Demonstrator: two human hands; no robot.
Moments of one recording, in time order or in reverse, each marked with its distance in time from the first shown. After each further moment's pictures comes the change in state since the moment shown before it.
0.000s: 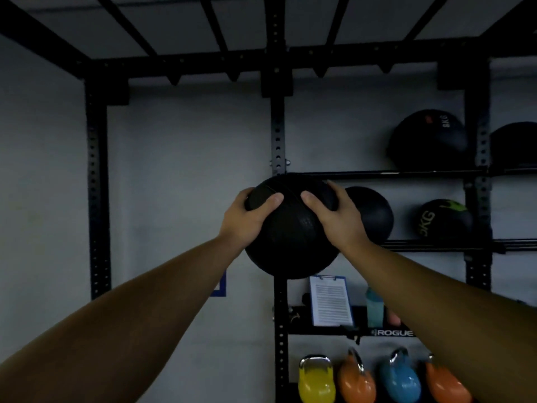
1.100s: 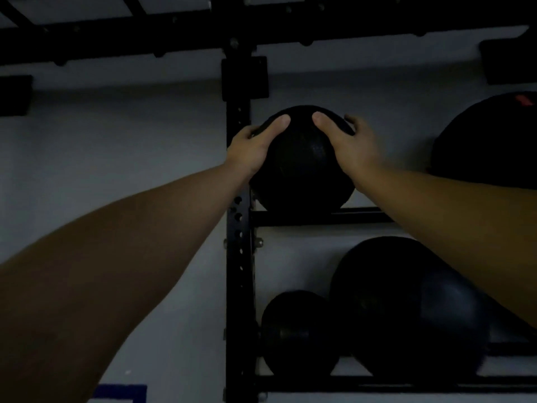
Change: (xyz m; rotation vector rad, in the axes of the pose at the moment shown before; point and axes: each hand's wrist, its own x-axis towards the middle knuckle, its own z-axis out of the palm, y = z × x) left_hand 0.552 -0.128 0.239 -0.091 -0.026 0.241; right_hand 0.544 0.229 0.005 0.017 0.248 -0.274
